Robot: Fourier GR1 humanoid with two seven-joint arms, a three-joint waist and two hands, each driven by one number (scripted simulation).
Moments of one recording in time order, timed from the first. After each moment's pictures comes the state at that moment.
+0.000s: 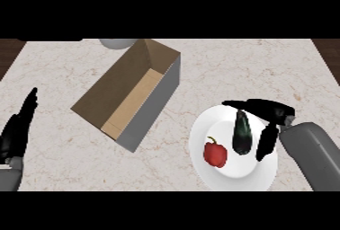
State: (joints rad) left arm -0.11 0.46 0.04 -1.30 -0.10 0.21 0.06; right arm -0.48 -0.43 0.28 -1.14 0.51 0.71 -0.04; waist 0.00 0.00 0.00
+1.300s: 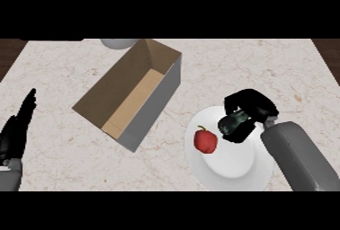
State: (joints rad) left arm -0.10 0.41 0.11 -1.32 -0.17 0.15 0.05; right arm -0.51 -0.31 0.25 -1.03 0.88 0.24 -0.13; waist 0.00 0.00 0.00
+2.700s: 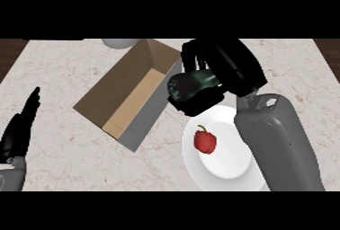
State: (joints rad) left arm -0.11 0.38 0.13 -1.35 -0.20 0.12 0.08; right arm -0.76 -0.09 0.16 -1.52 0.77 0.26 0.13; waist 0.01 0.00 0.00
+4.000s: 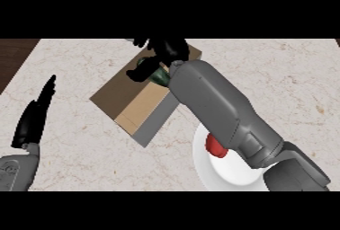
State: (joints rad) left arm -0.20 0.35 0.09 -1.32 -0.24 0.10 0.08; right arm -1.29 0.00 0.44 -0.56 0.28 -0.26 0.25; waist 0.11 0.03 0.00
